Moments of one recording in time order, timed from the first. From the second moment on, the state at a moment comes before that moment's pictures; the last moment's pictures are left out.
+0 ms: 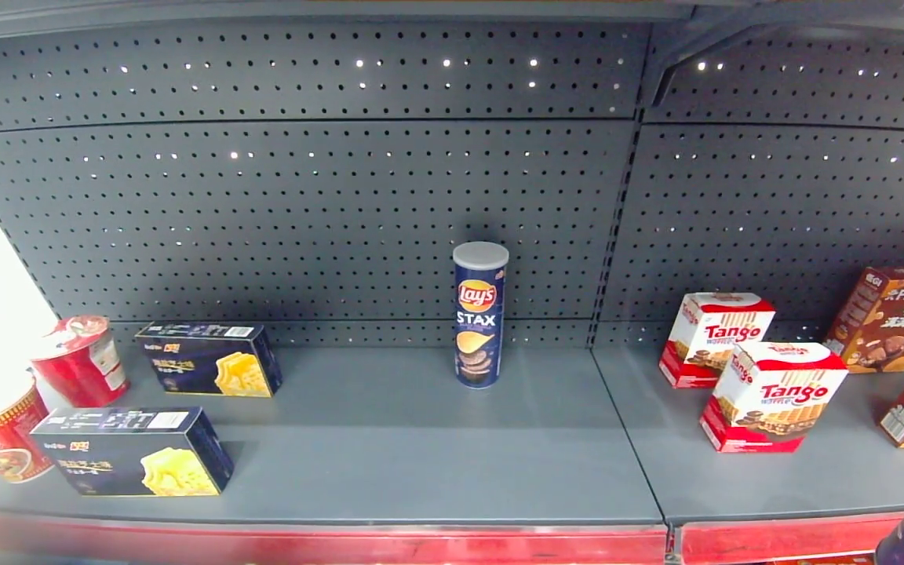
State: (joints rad) left arm -0.04 0.18 -0.25 0.03 -0.09 0.02; right arm 0.33 0.63 -0.44 -0.07 0.06 -0.13
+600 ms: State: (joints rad) left arm -0.12 0.76 -0.55 -0.15 -0.58 0.08; right arm 0.33 0.59 -0.40 -0.08 0.06 -0.13
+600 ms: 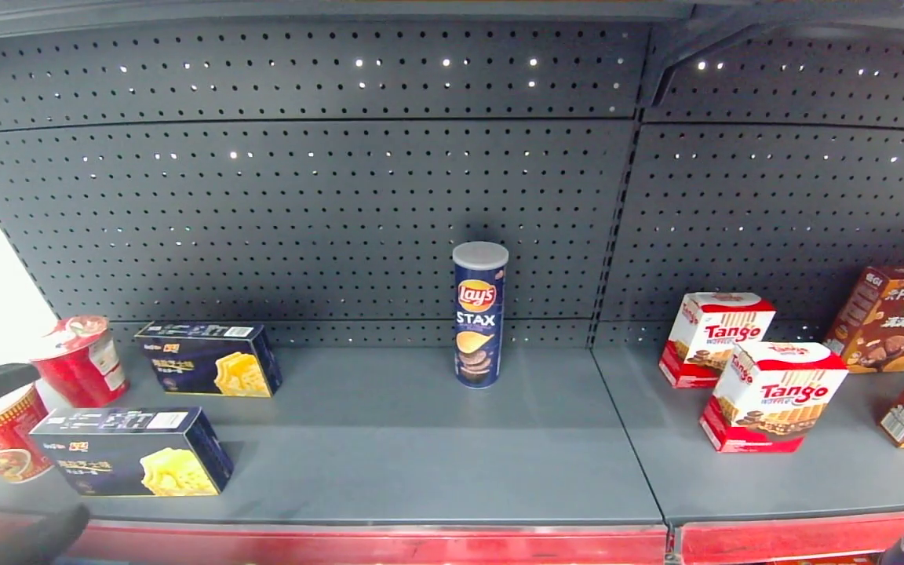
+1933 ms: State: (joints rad) left arm -0.10 1.95 -1.08 -0.75 -1.02 0.07; right arm 0.34 0.60 -0.38 -0.08 0.07 -0.12
